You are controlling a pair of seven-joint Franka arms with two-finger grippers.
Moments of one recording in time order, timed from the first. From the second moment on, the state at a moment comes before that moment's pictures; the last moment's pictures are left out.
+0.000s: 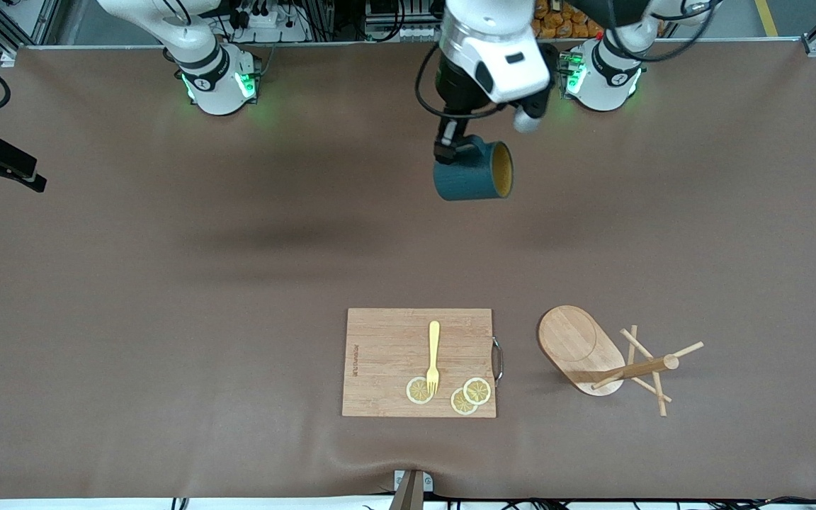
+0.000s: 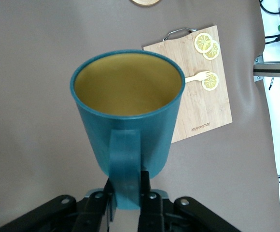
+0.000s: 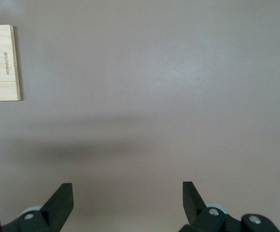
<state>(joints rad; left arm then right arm) -0.63 0.25 -0.12 -1.26 -0.02 1.71 -1.99 0.09 0.02 -0.16 -1.49 0.03 1.49 -0.05</state>
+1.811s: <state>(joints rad) -0.04 0.32 -0.12 -1.30 -0.69 1.63 -1.34 0.09 0.02 -0.16 -1.46 0.04 1.44 -0.05</state>
